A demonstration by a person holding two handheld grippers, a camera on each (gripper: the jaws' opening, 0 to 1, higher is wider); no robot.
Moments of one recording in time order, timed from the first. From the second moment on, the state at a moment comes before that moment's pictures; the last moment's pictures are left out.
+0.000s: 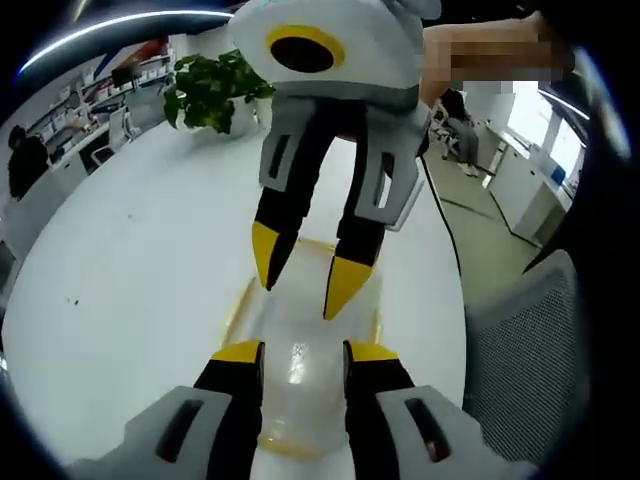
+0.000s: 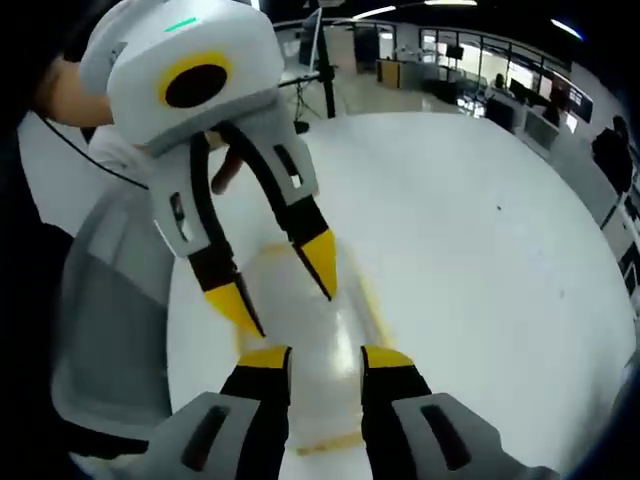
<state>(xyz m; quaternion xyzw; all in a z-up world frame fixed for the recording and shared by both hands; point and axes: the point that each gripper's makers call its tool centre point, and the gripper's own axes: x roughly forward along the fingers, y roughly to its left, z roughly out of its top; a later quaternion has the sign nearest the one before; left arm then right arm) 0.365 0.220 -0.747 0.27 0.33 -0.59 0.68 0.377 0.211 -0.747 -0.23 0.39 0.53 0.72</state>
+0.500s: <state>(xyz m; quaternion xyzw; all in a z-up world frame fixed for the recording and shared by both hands) 0.352 0.221 -0.754 0.31 0.32 -0.60 0.66 0.394 0.216 -0.749 -0.24 0.38 0.53 0.71</state>
